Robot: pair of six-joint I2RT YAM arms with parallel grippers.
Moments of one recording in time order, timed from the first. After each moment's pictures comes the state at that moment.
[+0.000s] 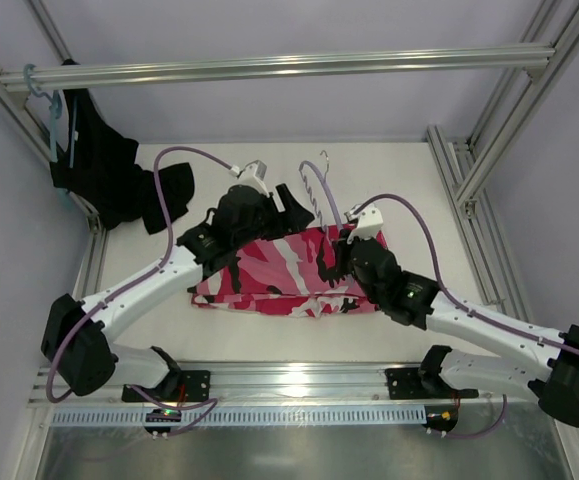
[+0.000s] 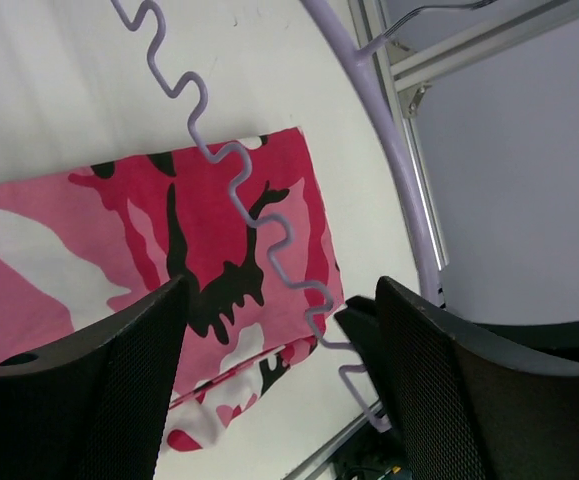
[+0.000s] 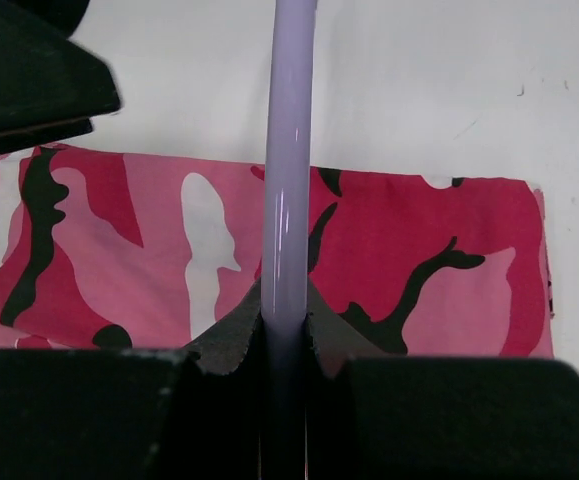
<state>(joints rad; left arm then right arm) -0.73 1.34 1.08 -0.12 -0.03 -0.81 0.90 1.00 0.71 -0.07 0.55 0.34</state>
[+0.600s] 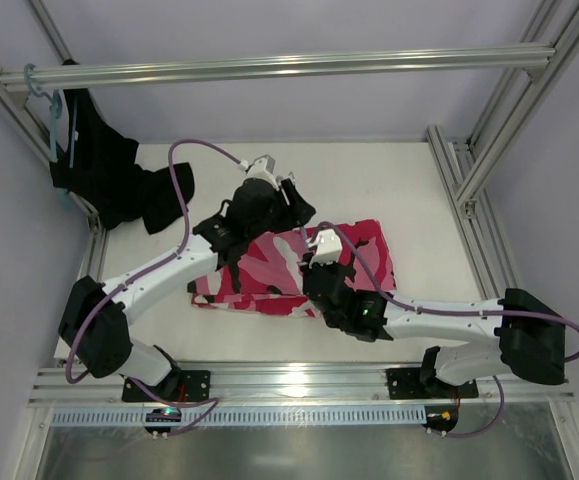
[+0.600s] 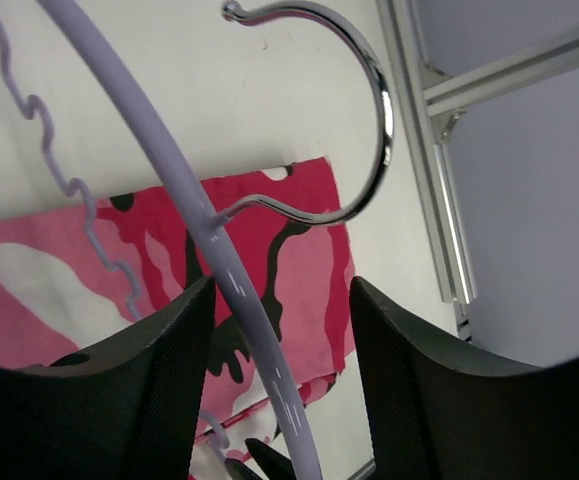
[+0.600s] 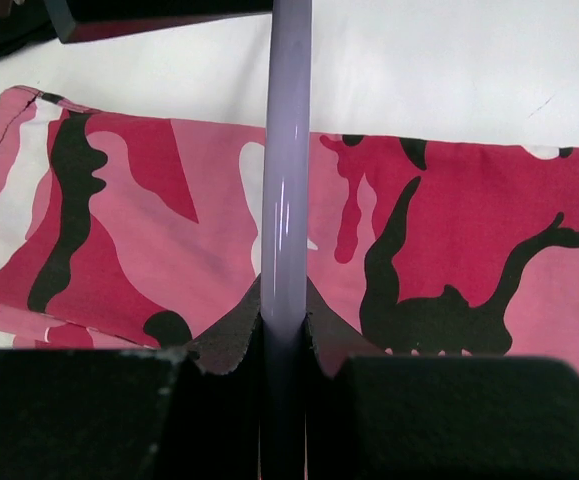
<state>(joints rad) -0.74 1.47 1.15 -0.08 -0.08 -0.81 1.18 1.29 0.70 0.17 0.84 0.40</state>
